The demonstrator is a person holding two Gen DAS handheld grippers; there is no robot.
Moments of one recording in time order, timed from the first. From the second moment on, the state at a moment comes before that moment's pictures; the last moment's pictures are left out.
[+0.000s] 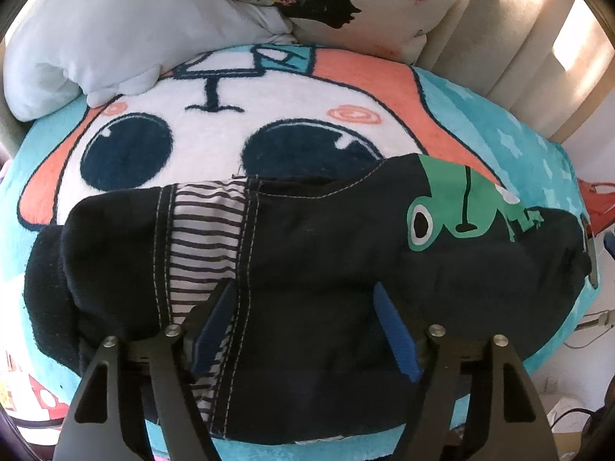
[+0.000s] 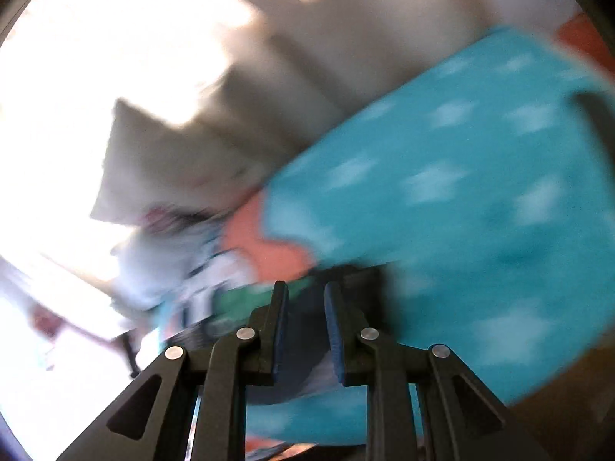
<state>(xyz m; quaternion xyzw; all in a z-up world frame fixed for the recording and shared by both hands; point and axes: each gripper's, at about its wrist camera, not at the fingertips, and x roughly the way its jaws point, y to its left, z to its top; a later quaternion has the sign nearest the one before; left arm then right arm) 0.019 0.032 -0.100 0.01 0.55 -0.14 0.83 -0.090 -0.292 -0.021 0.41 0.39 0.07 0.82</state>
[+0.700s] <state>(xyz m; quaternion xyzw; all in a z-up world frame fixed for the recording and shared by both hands) 0.028 0.171 -0.040 -0.14 0.50 -0.06 0.85 -0.075 -0.327 -0.134 0.60 0.40 0.02 0.69</state>
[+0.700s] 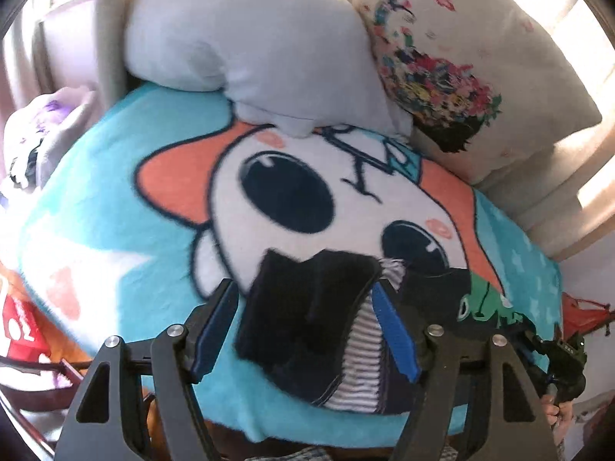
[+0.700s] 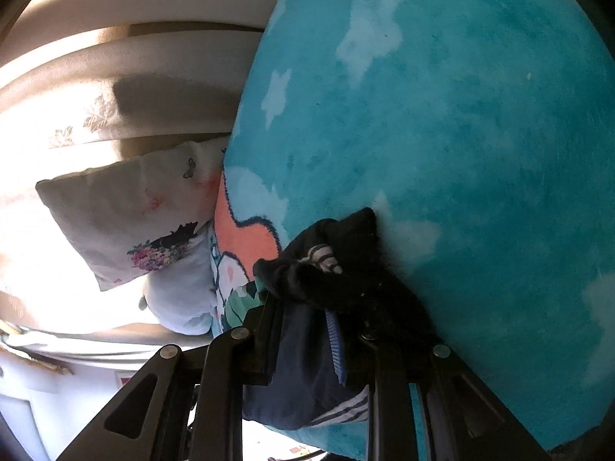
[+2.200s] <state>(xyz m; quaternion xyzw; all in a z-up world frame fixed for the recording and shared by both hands) 0.044 0.211 -0.042 -0.01 0.53 -0.10 0.84 -0.014 -0.043 -0.072 0.15 0.57 0.01 0.81</state>
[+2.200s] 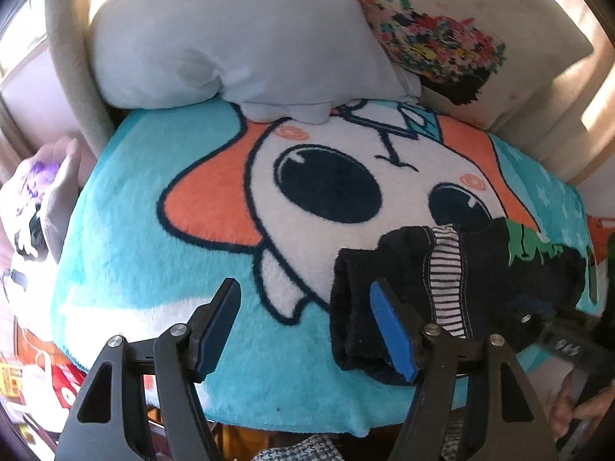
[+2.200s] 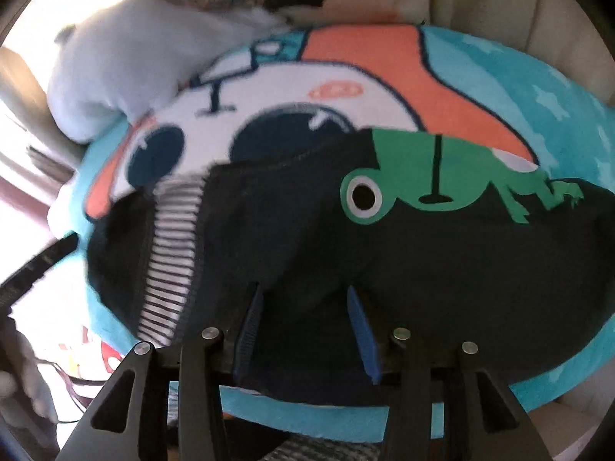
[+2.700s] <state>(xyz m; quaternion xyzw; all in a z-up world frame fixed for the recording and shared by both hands) 0.029 0.164 -0.025 0.01 0.52 -0.12 0.85 -0.044 -0.100 -0.057 0.20 0.52 -0.05 0.83</state>
